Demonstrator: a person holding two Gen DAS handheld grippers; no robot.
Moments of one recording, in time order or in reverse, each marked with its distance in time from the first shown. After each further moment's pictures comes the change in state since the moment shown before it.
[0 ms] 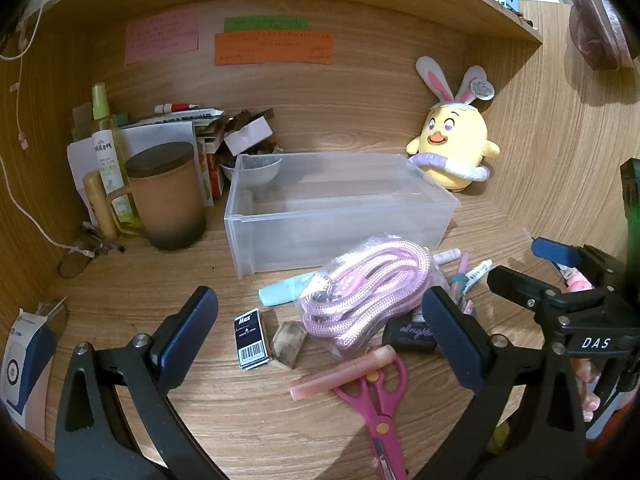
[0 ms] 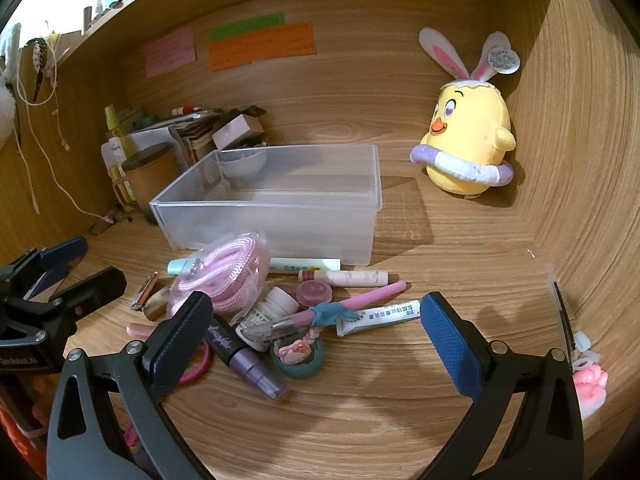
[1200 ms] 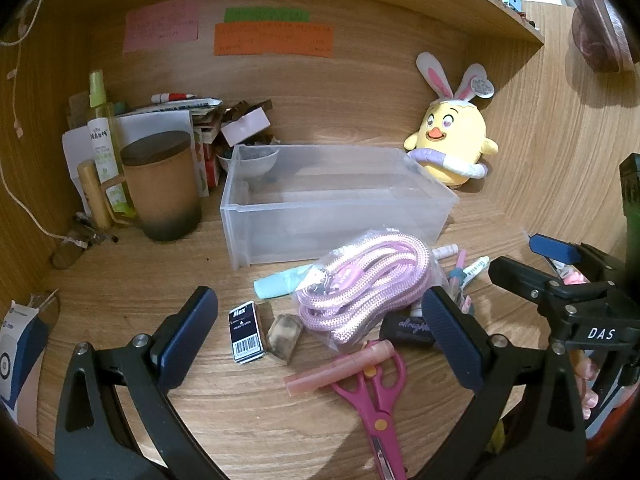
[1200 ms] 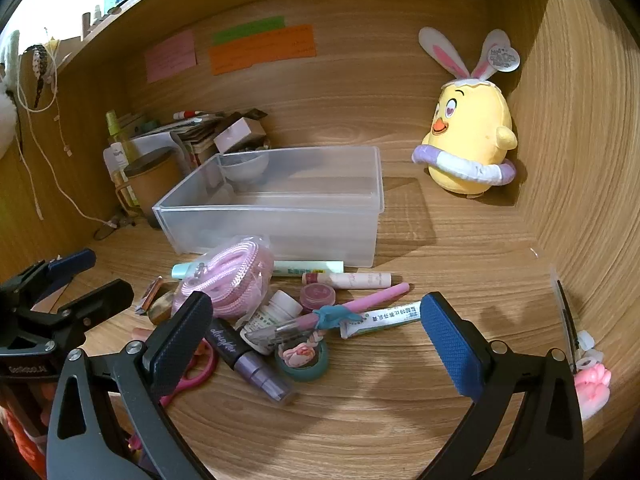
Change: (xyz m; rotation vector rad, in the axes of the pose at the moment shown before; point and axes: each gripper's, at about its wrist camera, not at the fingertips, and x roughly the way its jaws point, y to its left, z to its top) left arm 0.005 0.005 -0.005 -0.026 0.025 -0.028; right arm 0.000 -0.001 0.001 0.014 -0.002 0.018
